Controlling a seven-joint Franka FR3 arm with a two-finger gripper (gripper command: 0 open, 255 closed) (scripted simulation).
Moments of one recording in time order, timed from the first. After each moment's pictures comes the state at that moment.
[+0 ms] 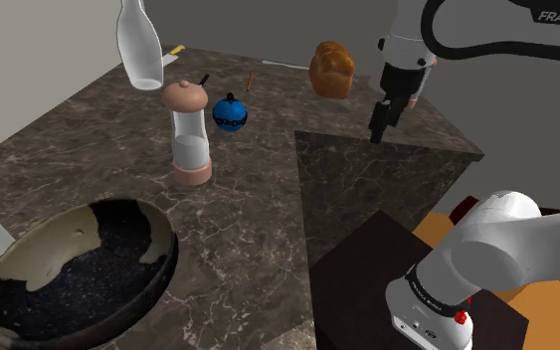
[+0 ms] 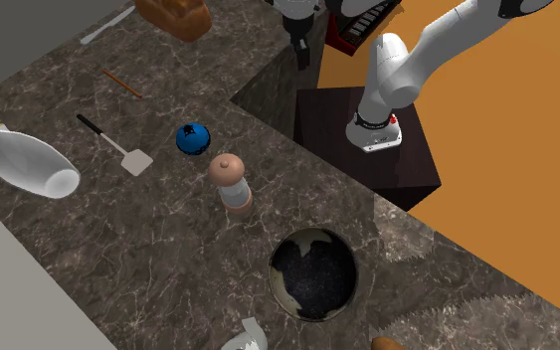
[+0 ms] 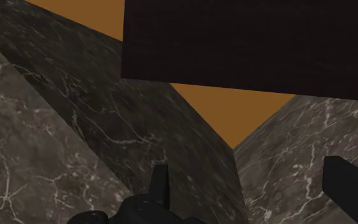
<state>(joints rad) 0.01 -0.79 0.06 -2.45 -0.12 1.58 -0.08</state>
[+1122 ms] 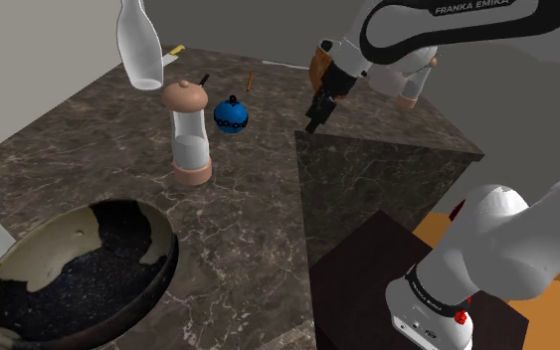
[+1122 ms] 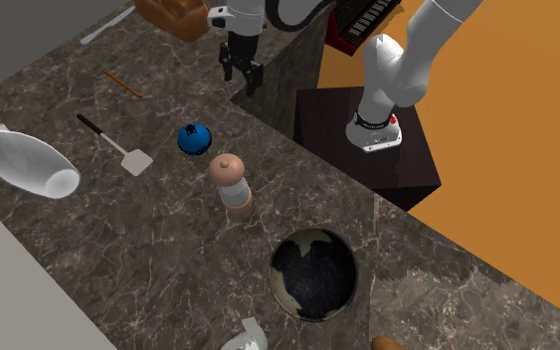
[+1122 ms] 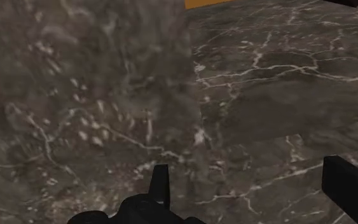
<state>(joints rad) 0.30 -0.46 -0.28 -2.43 0.16 2.20 -0.78</state>
